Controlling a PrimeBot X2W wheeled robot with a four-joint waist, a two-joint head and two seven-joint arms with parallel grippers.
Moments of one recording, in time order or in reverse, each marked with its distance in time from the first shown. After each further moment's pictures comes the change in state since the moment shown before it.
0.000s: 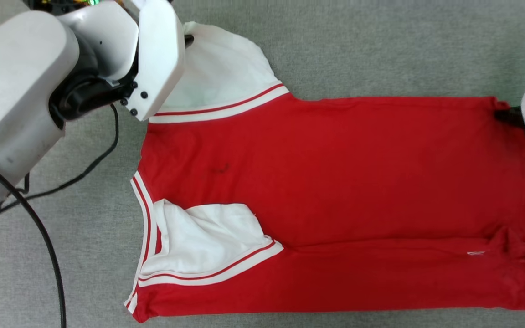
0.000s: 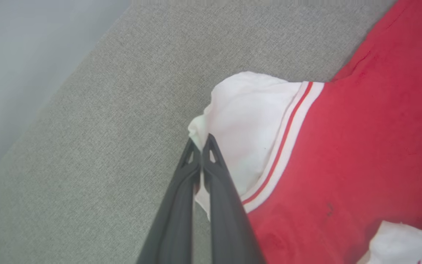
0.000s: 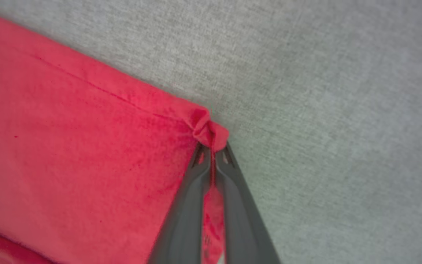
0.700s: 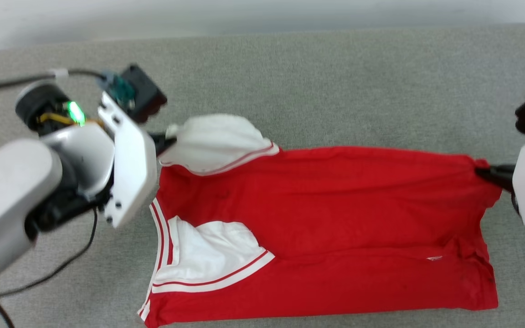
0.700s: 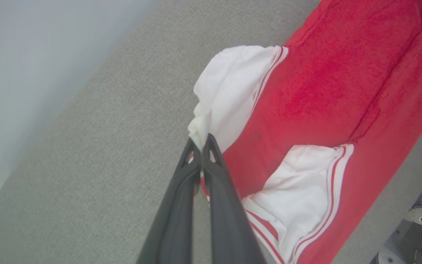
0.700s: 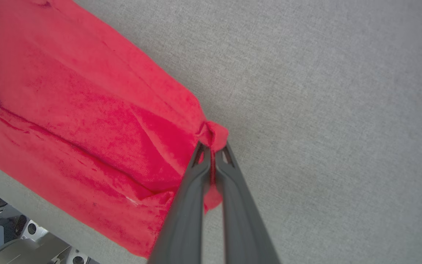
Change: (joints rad) left arm 0.260 0.231 -0.043 -0.292 -0.020 0.086 -0.131; right arm 0.211 -0.128 0.101 -0.144 0.106 0.000 -0.285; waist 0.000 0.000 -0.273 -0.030
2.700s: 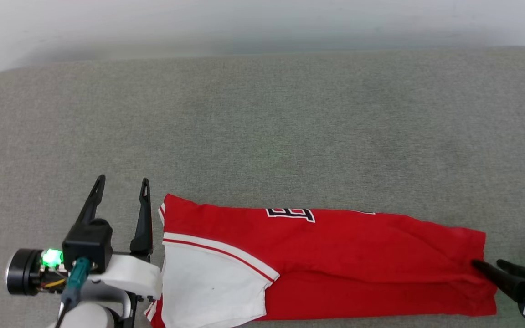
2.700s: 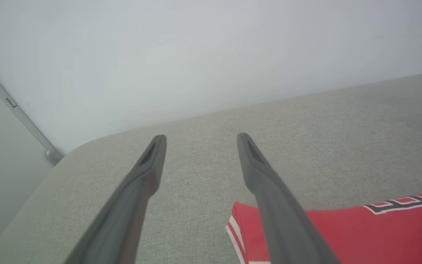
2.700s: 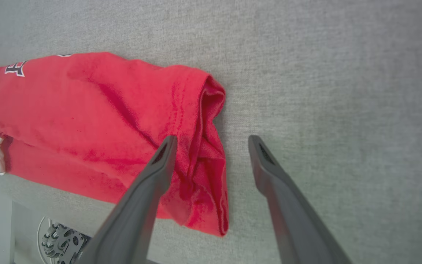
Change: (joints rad) left arm 0.834 -0.161 0.428 -0.111 0.352 0.736 -0.763; right arm 0.610 0.154 -0.423 0.065 0.089 0.000 -0.229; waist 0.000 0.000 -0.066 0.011
